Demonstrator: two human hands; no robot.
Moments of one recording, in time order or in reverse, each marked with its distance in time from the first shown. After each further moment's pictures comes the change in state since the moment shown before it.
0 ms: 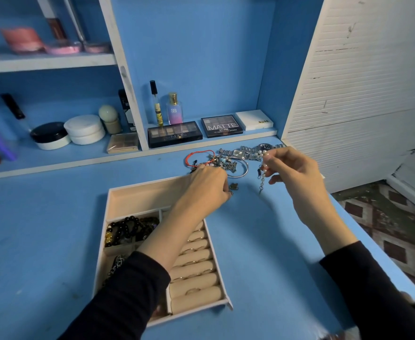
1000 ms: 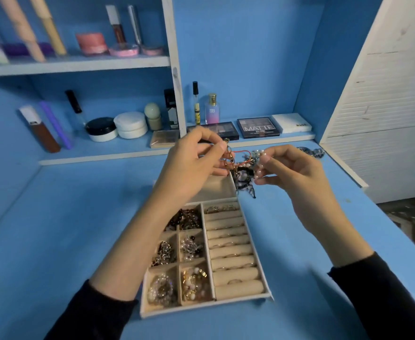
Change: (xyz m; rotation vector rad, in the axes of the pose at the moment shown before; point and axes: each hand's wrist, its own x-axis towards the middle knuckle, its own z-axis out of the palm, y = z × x) left_hand -0.060 -0.039 -0.079 -1.051 0.293 -0.116; right_hand -0.025 -0.028 0.061 0.203 -0.221 0.000
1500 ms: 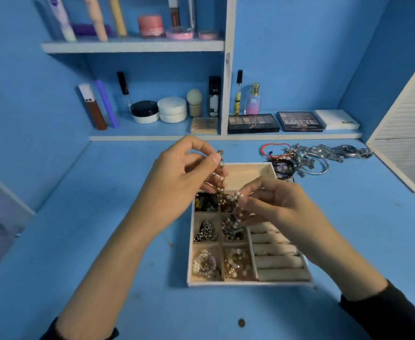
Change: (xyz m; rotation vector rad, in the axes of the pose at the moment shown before) left_hand -0.070 -0.001 -0.067 0.021 0.075 -0.010; right_hand -0.048 0.008 0.069 -0.113 -0.392 0.225
